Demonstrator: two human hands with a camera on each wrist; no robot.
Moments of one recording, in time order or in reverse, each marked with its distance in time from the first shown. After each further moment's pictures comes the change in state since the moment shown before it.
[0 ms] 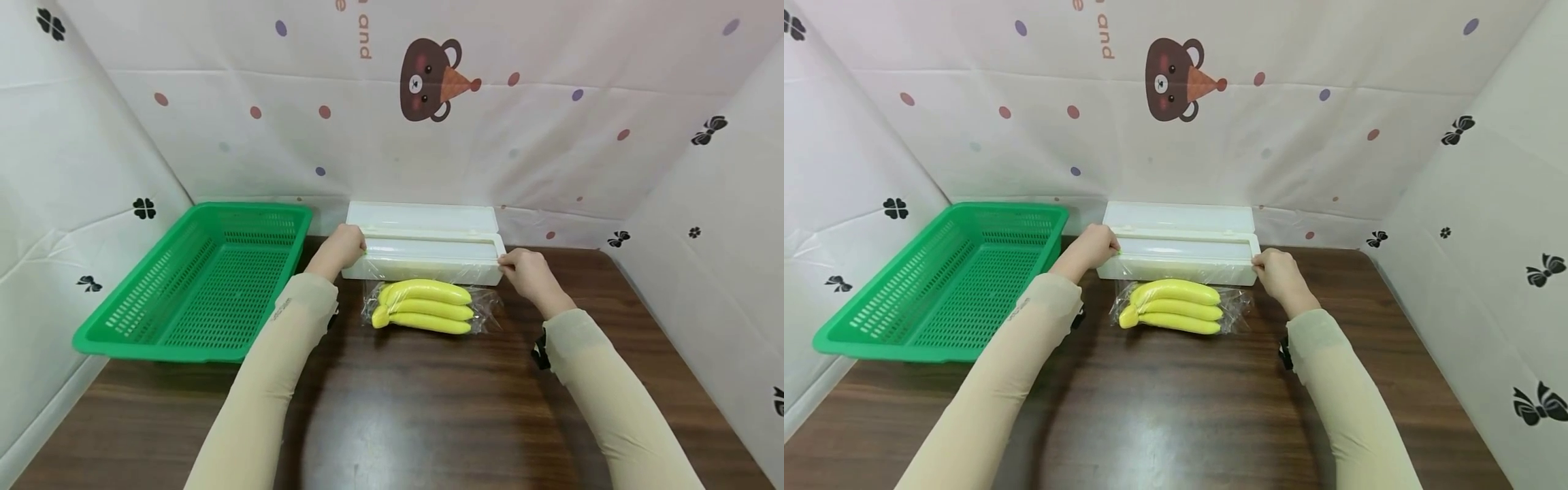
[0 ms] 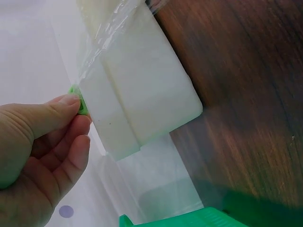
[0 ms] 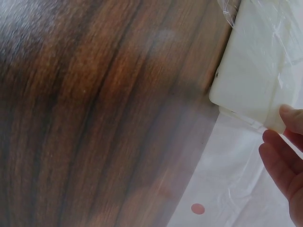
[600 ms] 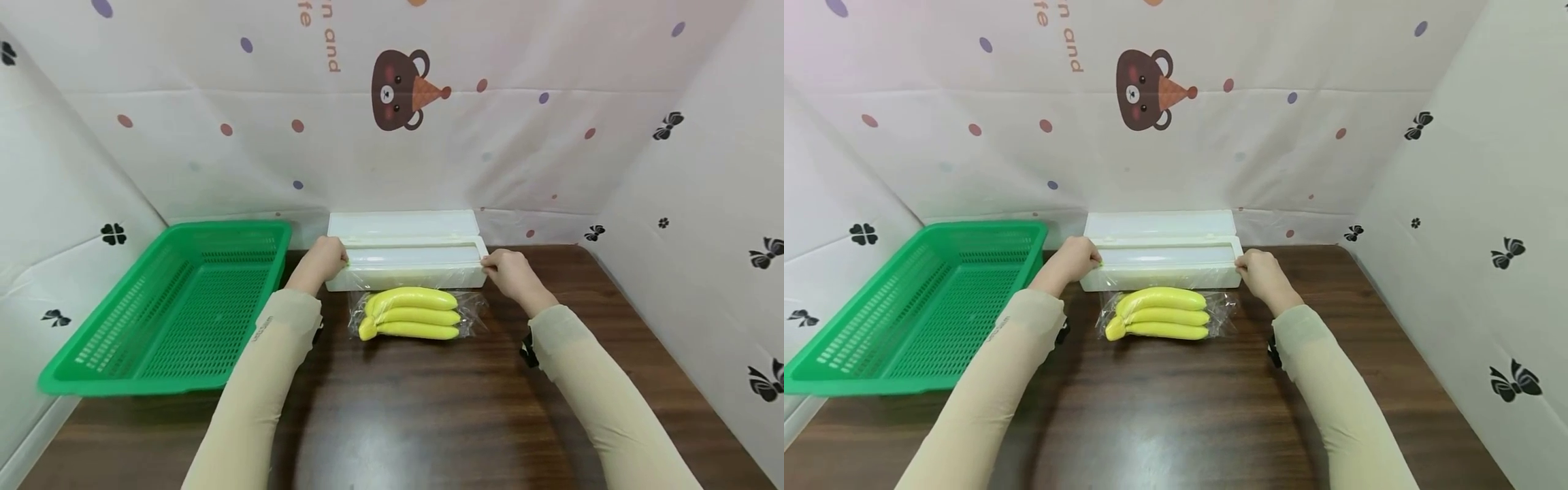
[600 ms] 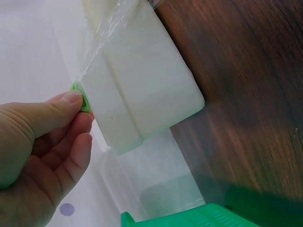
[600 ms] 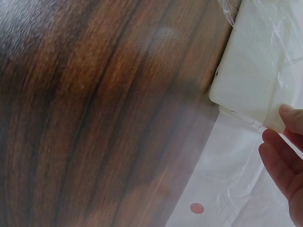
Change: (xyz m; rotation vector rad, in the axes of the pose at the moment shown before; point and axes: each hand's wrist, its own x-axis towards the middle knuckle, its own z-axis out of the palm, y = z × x) left_hand -0.005 0.003 -0.003 -0.025 -0.017 0.027; right_hand -0.001 0.004 0.000 -0.006 0.025 -0.014
